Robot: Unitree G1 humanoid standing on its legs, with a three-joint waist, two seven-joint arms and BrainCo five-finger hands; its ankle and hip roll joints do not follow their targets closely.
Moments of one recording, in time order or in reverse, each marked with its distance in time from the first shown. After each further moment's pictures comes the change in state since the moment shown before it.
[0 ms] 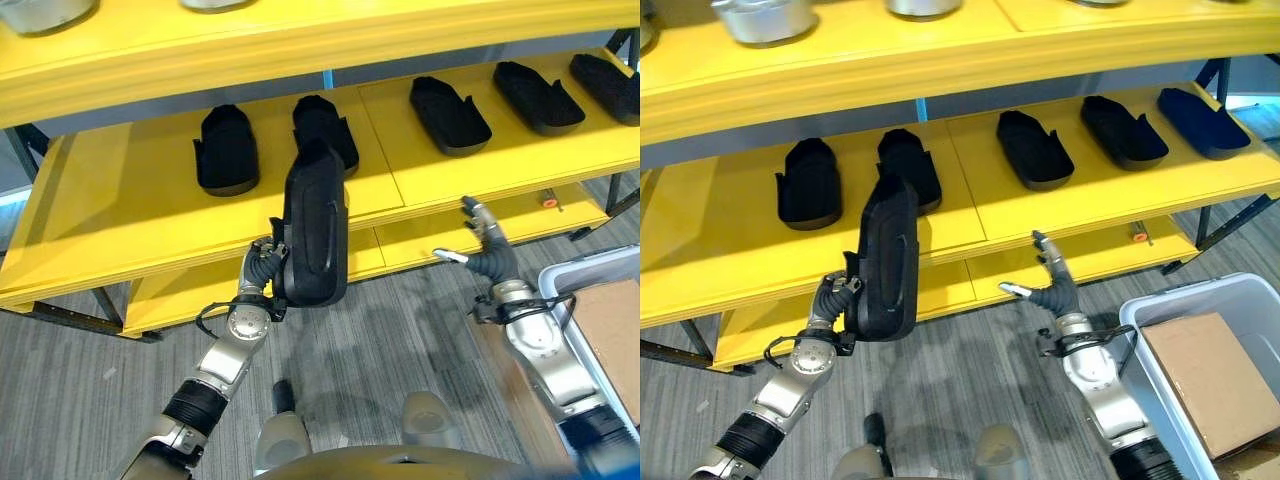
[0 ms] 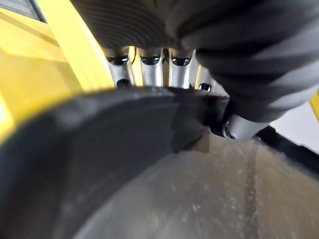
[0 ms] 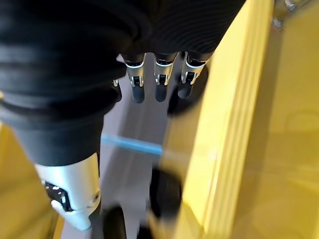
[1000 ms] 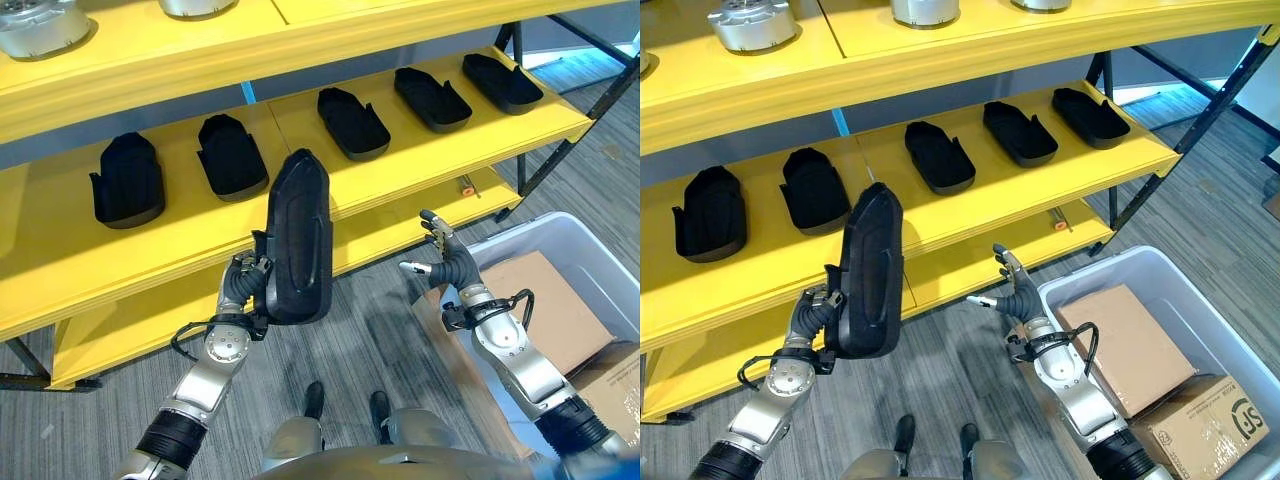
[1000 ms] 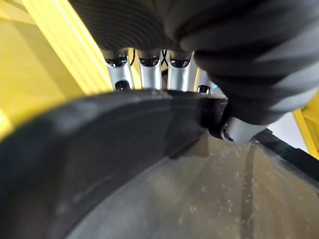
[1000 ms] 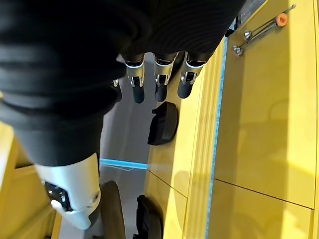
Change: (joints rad) left arm 0.146 0.025 0.041 -0.101 0.060 -0.001 -0.040; right arm -0.081 0.040 0.140 0.057 0.036 0.052 -0.026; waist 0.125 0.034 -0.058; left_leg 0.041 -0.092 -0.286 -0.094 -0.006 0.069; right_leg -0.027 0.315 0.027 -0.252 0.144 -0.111
